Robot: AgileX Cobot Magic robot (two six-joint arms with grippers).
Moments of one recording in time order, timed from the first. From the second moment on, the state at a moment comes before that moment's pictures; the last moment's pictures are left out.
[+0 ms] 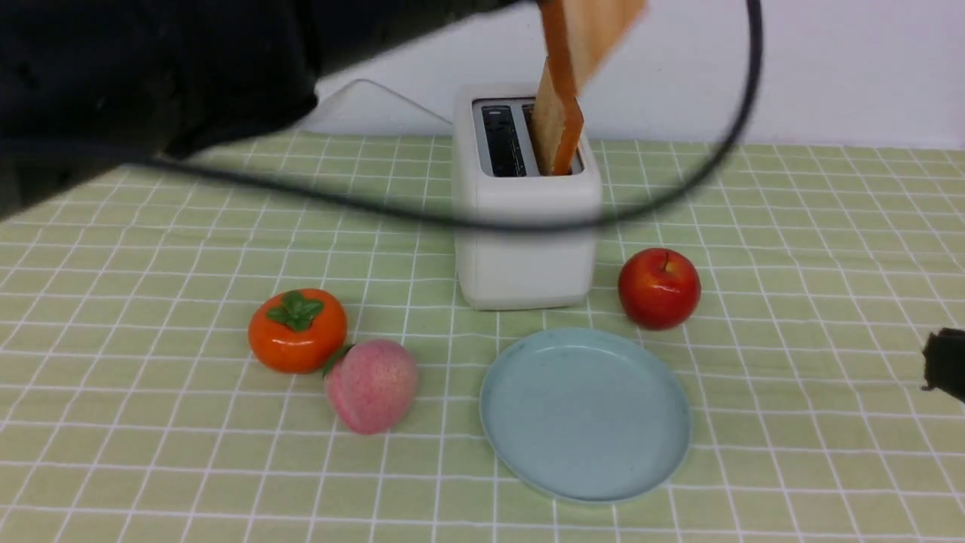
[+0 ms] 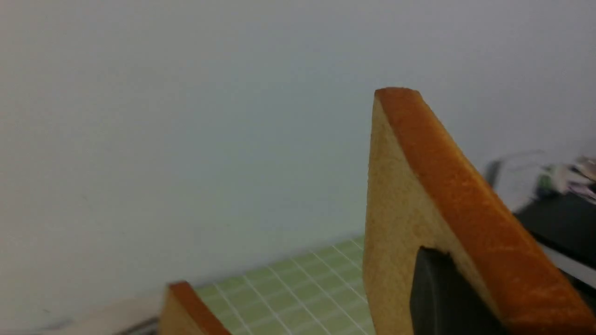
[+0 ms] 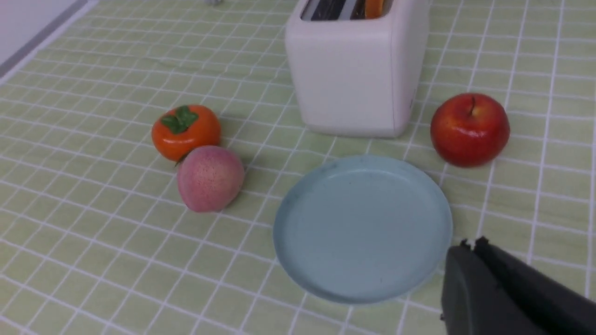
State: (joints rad) right arm 0.64 0.64 -0.77 -0.19 0.67 0.51; left arm -0.62 1.55 -1.42 -1.73 0.03 1.59
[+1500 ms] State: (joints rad) right arm 0.64 0.46 -0.81 0.02 1.01 0.32; left arm -0.63 1.75 -1.10 -1.64 0.00 1.19
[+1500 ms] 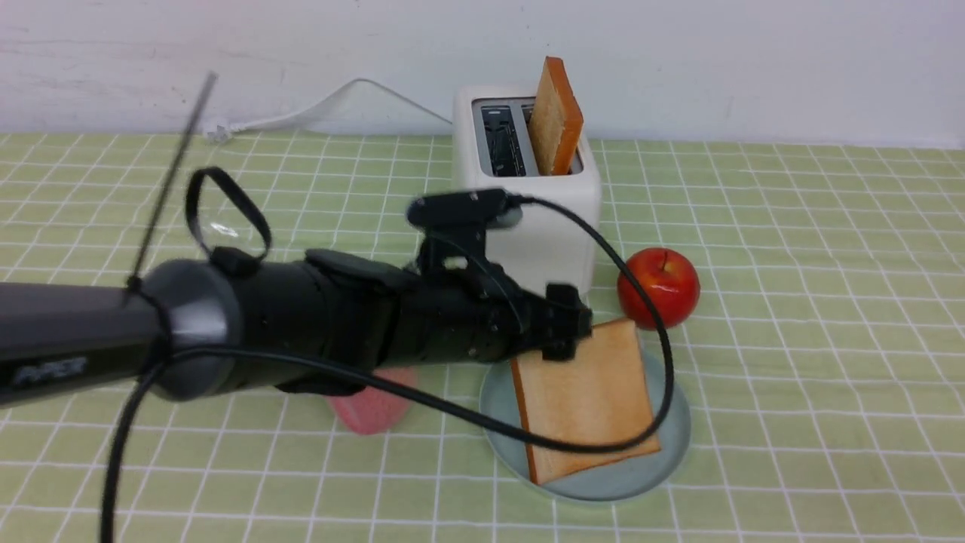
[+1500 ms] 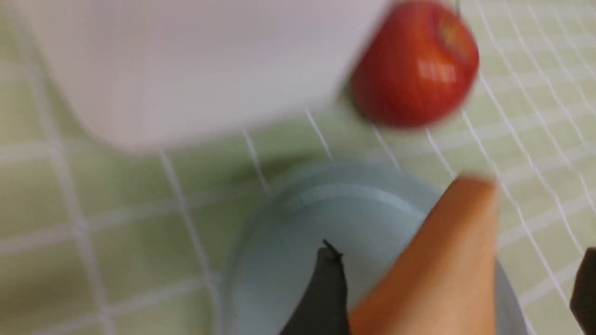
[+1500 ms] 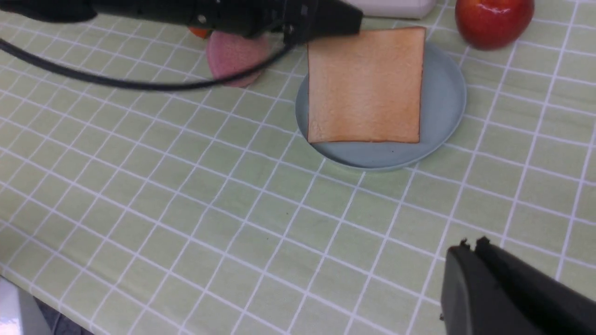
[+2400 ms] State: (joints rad) right arm 0.64 1.02 -0.99 -0.02 0.65 0.32; left arm -0.63 0.85 -0.65 -1.73 0.01 1.32
